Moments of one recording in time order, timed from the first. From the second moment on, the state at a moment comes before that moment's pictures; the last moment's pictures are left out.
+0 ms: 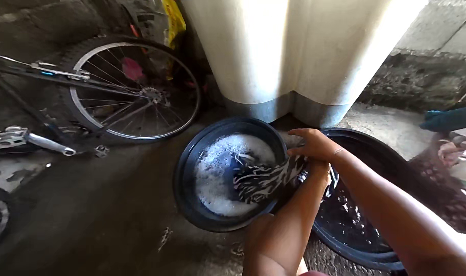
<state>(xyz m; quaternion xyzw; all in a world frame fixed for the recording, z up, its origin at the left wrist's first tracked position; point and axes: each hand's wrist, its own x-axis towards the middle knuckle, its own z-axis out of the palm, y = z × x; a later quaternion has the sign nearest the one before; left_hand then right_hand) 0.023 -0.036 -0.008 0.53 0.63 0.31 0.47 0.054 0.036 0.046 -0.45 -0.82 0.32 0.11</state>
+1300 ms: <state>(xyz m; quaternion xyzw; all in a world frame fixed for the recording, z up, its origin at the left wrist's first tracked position) 0.033 0.023 -0.019 0.14 0.56 0.60 0.56 0.101 -0.011 -0.042 -0.70 -0.69 0.16 0.06</state>
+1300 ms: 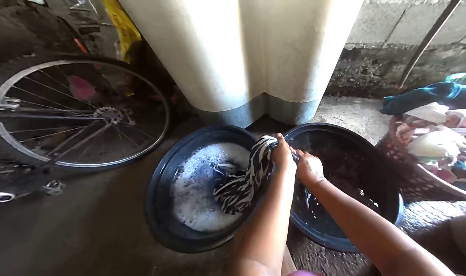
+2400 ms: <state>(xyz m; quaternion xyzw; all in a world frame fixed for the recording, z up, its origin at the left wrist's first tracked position) 0.051 -0.030 -0.017 0.55 0.58 0.37 0.48 0.097 -0.002 0.034 -0.57 -0.67 0.31 0.35</state>
